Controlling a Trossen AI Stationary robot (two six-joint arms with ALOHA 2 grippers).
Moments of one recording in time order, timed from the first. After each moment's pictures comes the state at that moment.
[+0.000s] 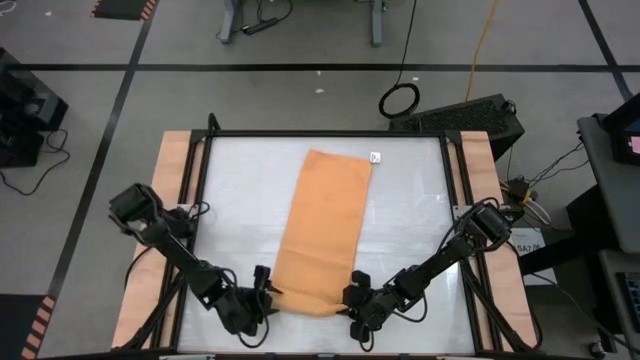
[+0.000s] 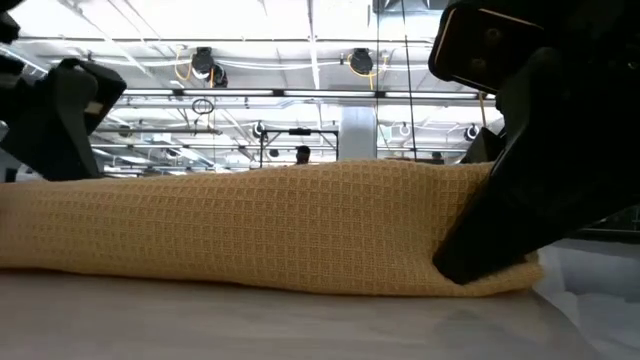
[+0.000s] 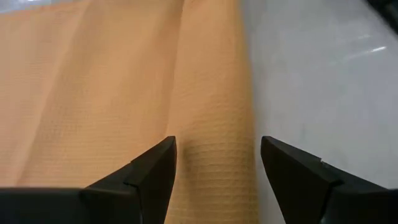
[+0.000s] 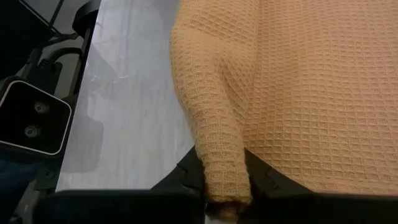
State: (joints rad) left arm -0.82 1.72 0.79 0.02 -0.52 -0.36; right arm 0.64 2.00 0.99 0.25 0.31 0.74
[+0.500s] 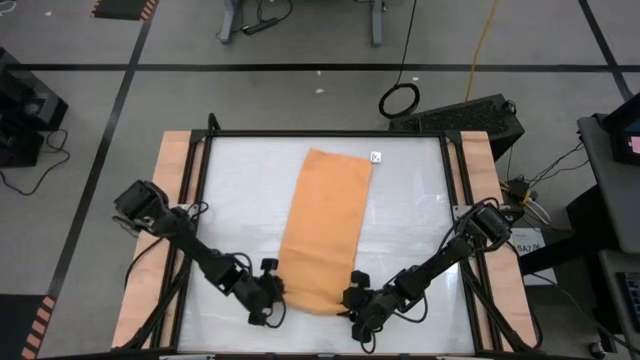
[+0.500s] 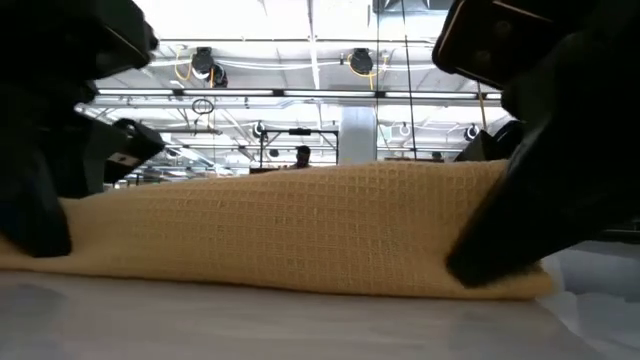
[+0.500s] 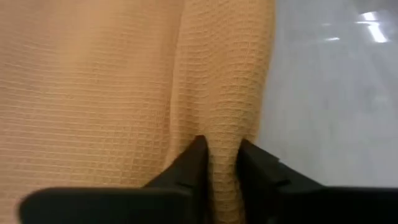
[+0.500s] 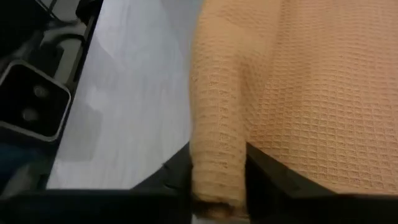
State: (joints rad) left arm -0.66 1.73 0.79 -0.03 -0.22 -0.44; right arm 0.65 2.00 0.99 0.24 0.31 0.67
